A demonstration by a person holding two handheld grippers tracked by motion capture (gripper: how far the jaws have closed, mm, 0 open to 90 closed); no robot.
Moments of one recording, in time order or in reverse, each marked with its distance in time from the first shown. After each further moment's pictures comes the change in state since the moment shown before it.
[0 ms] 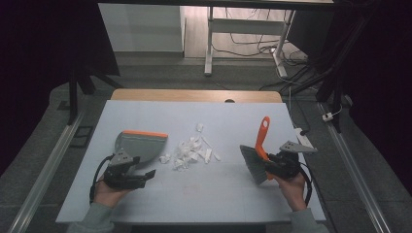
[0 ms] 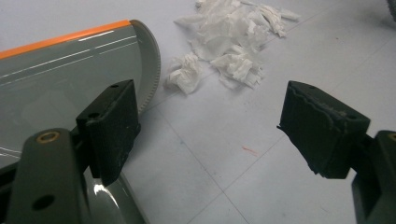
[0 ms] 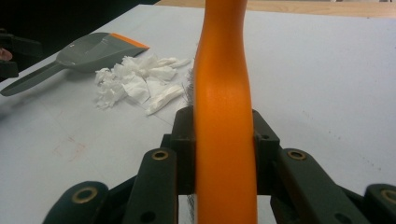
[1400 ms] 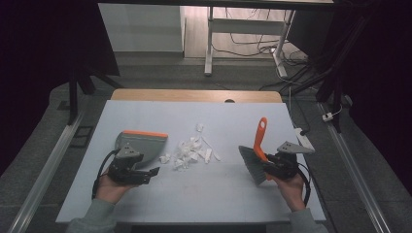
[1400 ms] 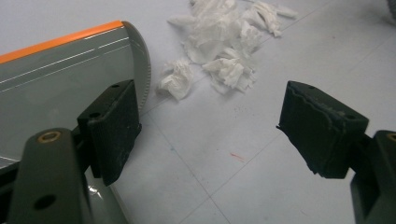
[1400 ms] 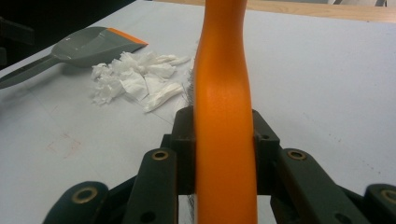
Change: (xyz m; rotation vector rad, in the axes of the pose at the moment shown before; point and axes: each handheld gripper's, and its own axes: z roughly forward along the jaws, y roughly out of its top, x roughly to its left) left arm -0.011 0.028 0.001 0.088 0.020 -0.011; right arm 0.005 0.000 0.003 0.012 -0.020 -0.035
